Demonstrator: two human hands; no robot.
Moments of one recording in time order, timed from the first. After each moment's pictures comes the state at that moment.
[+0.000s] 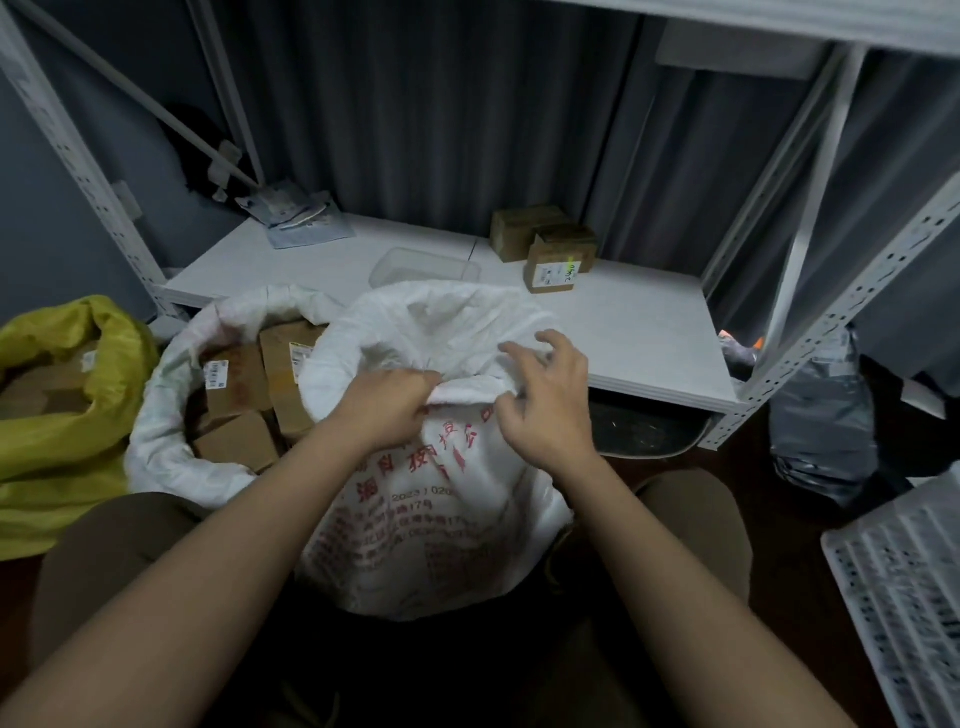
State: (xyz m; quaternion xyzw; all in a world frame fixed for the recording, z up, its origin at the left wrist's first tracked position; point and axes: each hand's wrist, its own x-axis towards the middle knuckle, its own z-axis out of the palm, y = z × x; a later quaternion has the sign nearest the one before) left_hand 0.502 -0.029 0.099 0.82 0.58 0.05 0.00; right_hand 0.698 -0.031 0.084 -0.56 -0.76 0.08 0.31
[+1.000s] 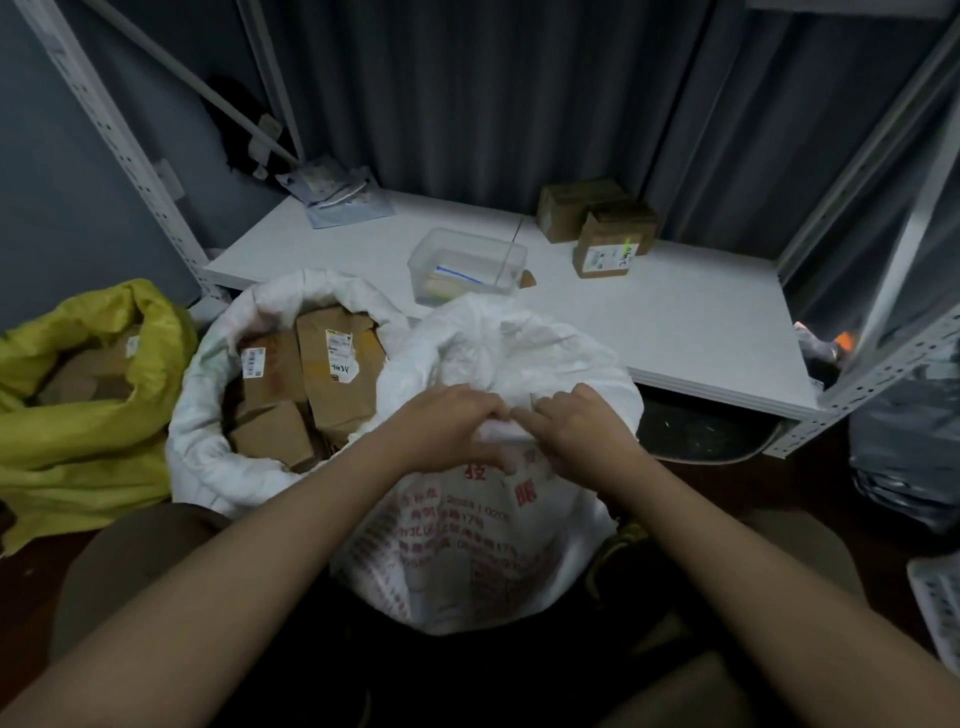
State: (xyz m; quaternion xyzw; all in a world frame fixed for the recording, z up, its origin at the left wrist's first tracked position) left_hand 0.498 0.005 0.057 0.88 0.46 0.12 0.09; right_hand 0.702 0.023 0.034 -0.31 -0.94 -0.13 0.11
